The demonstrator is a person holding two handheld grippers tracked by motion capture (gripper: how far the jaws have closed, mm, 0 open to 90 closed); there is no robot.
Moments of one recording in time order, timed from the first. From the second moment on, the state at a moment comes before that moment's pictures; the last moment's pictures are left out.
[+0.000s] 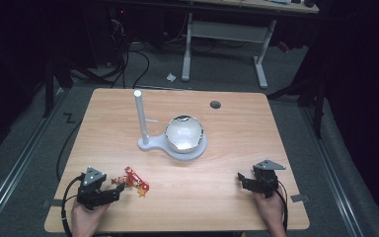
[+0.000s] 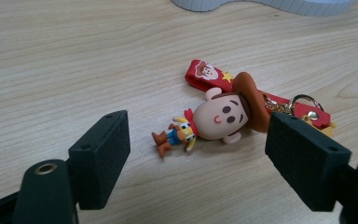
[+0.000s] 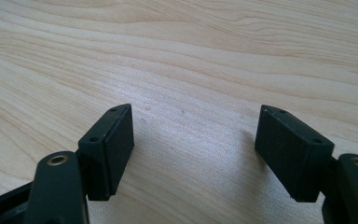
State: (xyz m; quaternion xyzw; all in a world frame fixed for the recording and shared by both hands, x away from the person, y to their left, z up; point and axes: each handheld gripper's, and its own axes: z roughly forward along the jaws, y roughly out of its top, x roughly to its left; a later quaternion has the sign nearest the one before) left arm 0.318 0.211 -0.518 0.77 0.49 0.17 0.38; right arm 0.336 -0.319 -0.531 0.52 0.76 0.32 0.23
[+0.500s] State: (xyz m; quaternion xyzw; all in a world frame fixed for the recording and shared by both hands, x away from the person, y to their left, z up) left arm 0.329 0.197 -0.525 0.77 0.48 0.15 0.39; right arm 0.336 -0.319 -0.531 0.52 0.76 0.32 0.23
